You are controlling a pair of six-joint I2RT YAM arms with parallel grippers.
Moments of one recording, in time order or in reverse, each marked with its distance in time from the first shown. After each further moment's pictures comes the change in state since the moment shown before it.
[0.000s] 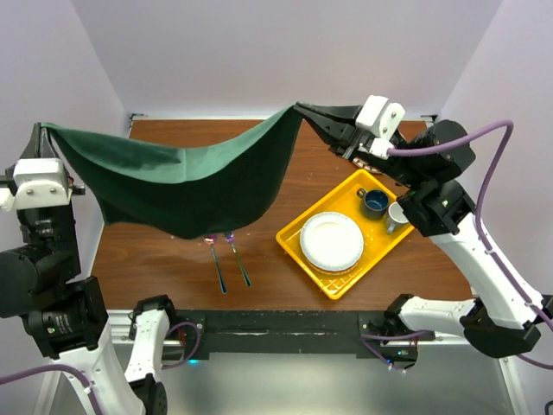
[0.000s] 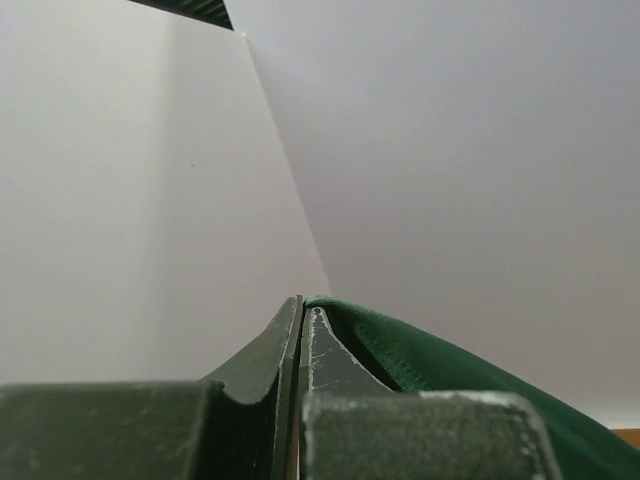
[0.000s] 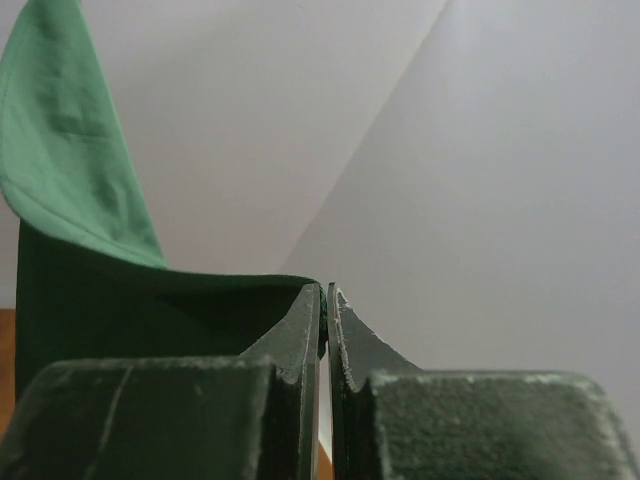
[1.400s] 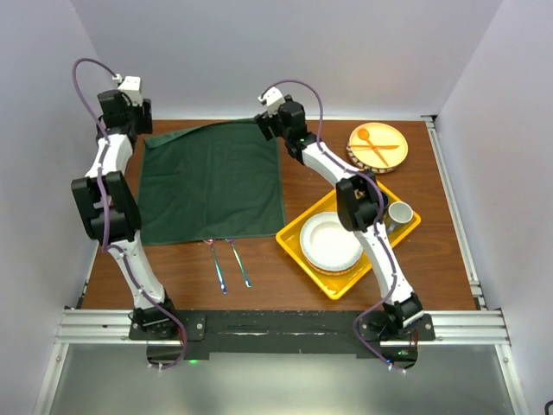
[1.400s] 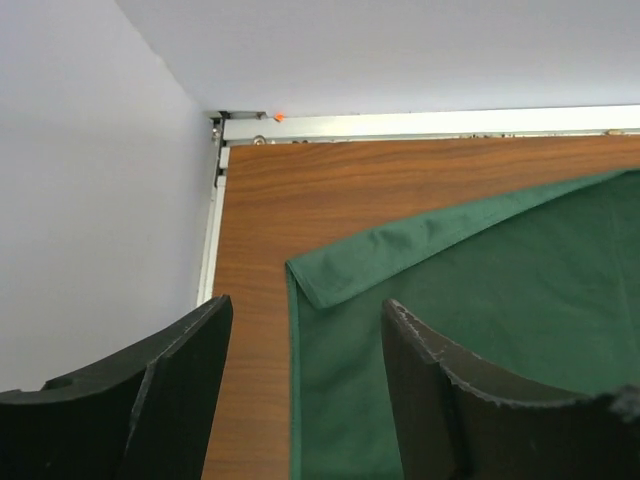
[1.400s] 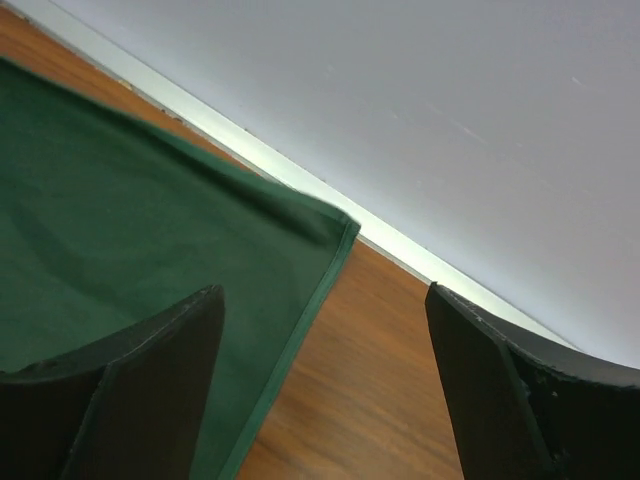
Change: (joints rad) left arm 0.001 1.413 0.204 0.195 -0.011 -0.069; right arm -0.238 1.461 0.704 0.099 0.483 0.108
